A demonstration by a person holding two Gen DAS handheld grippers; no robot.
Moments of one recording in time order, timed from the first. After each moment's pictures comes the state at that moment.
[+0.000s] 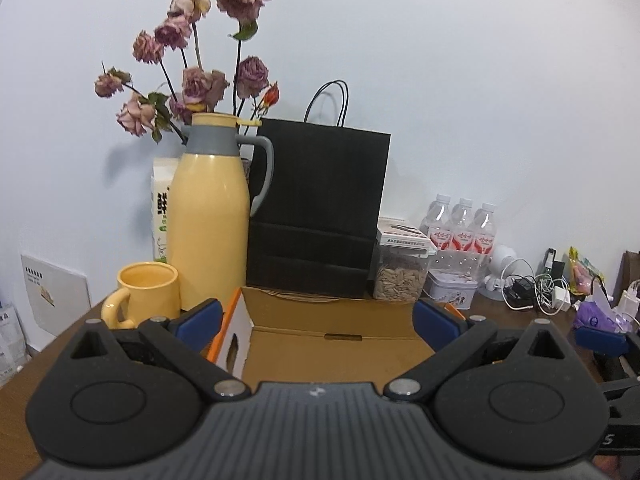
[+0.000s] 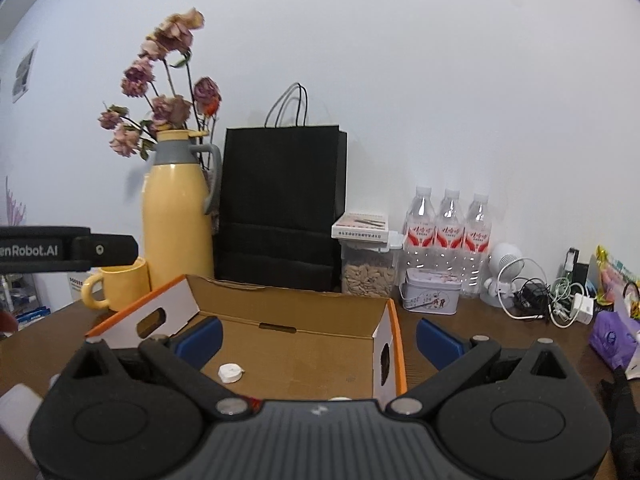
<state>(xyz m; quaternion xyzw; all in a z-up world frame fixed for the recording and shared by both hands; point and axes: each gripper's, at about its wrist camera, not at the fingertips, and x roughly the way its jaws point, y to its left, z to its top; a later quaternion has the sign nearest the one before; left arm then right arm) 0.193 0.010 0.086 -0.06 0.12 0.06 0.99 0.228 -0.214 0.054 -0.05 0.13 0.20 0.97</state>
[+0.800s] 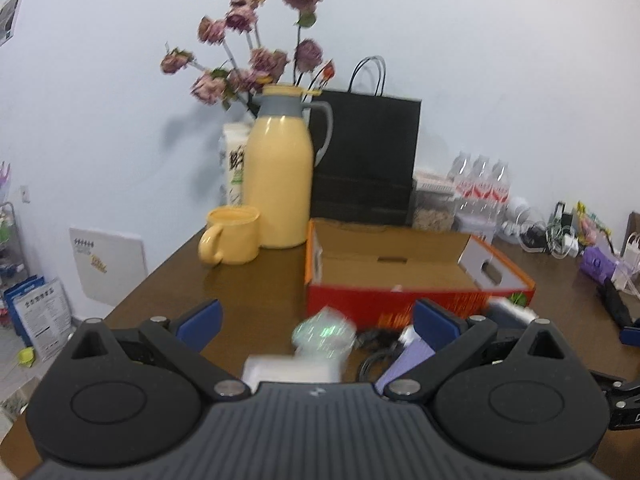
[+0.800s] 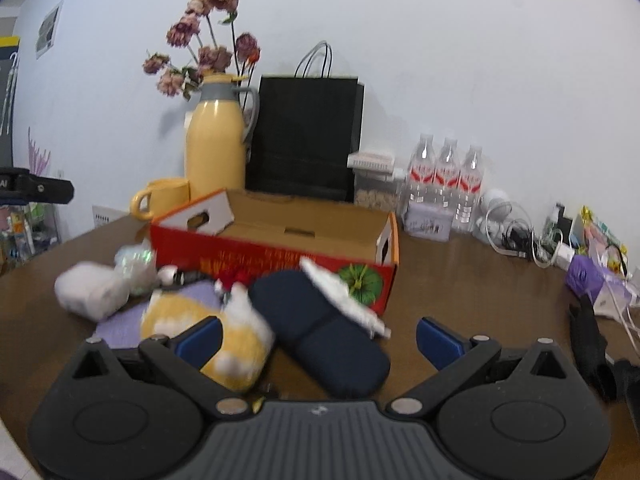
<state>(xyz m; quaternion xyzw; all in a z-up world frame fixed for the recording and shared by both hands) 0.057 0.052 0.066 -0.05 0.19 0.10 0.98 0.110 -0.257 0.015 -0.09 0.21 0.21 0.95</state>
